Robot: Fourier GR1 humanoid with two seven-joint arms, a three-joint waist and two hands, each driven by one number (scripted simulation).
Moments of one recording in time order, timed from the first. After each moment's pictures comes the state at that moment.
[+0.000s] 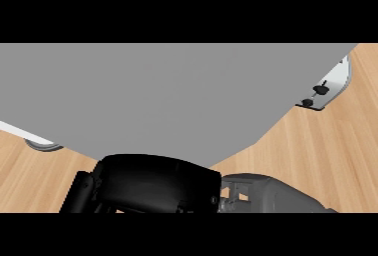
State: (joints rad) left arm 0.69 1.03 0.08 -1.82 1.05 -0.34 -0.74; right arm -0.86 -0.01 0.58 -1.81 -0.78 0.00 0.67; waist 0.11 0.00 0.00
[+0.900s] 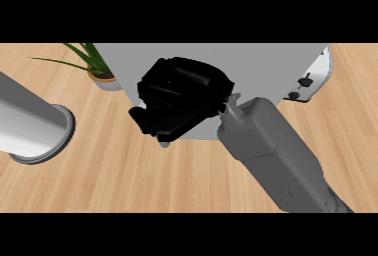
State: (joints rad) left arm 0.87 0.89 0.28 -1.82 1.02 -0.46 -0.68; right arm -0.91 -0.04 0.33 -1.34 -0.91 0.20 0.58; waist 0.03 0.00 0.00
